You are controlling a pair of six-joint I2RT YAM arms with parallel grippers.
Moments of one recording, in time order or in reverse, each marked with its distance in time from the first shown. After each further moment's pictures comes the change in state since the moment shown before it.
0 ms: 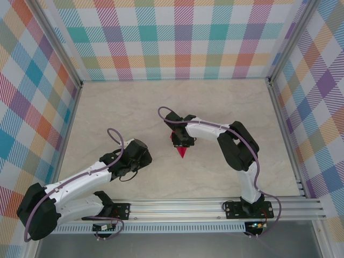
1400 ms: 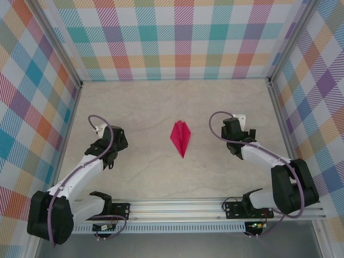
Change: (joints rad) left arm 0.489 0.039 0.005 0.143 -0.299 0.571; right arm -0.467 -0.692 -0.840 0.710 0.488 -0.501
